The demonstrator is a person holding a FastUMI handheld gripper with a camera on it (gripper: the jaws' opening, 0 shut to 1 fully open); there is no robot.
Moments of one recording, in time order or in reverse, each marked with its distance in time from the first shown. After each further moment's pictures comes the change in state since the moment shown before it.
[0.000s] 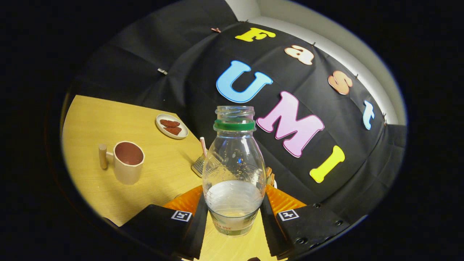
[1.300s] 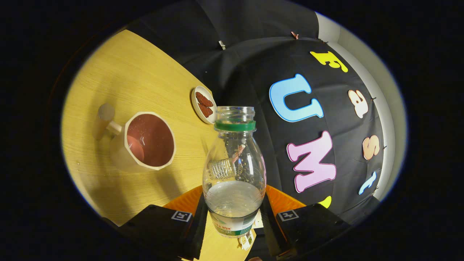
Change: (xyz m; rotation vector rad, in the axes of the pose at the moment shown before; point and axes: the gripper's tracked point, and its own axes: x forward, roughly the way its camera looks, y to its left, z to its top) arm 0.063 0.106 0.009 -0.496 0.052 0.066
